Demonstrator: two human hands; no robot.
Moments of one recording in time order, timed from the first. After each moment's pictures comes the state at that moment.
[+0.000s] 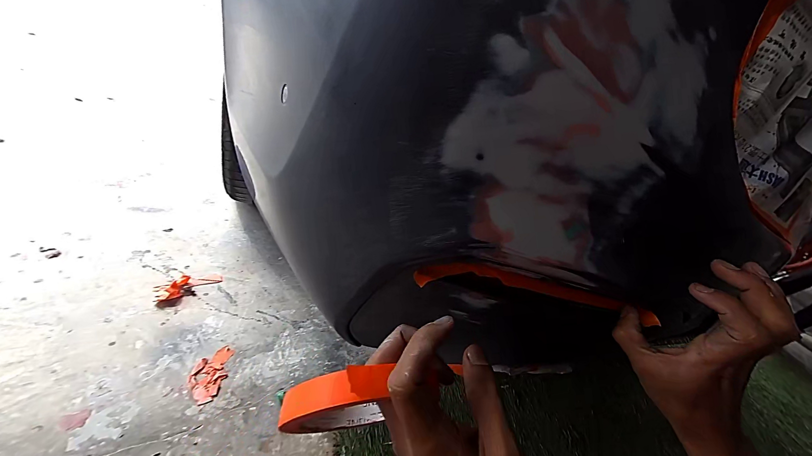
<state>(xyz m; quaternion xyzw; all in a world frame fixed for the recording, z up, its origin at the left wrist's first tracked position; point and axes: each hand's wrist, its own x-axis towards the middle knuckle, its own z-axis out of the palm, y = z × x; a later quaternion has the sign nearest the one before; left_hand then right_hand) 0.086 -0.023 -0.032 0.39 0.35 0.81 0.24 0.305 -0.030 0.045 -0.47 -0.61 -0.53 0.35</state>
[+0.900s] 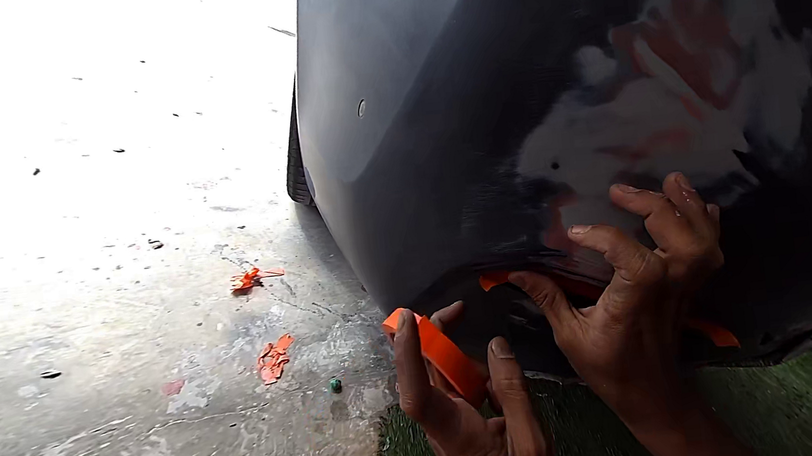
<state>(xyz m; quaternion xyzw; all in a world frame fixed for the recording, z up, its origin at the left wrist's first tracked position) 0.071 -0.012 -0.030 0.35 0.35 0.84 0.24 0.157 0.028 0.059 -0.41 -0.71 -0.44 0.36</state>
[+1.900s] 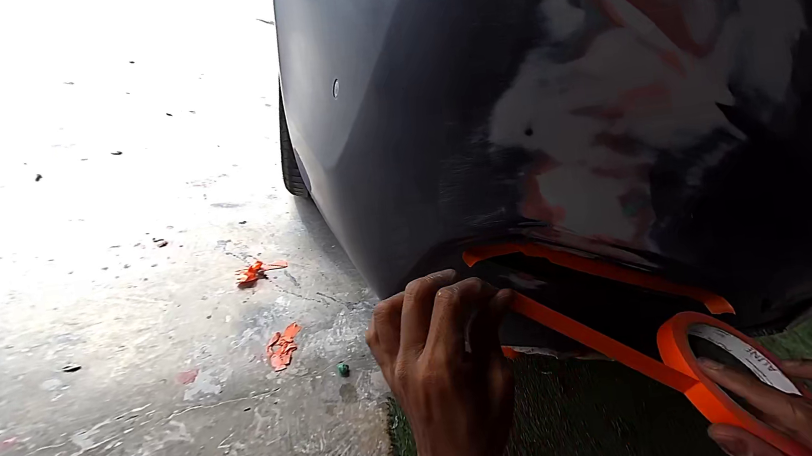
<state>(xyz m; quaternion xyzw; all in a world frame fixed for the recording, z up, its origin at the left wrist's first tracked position) 0.038 0.004 -0.029 0.53 0.48 0.70 0.04 0.280 -0.126 0.060 -0.53 -0.80 -0.22 0.18</state>
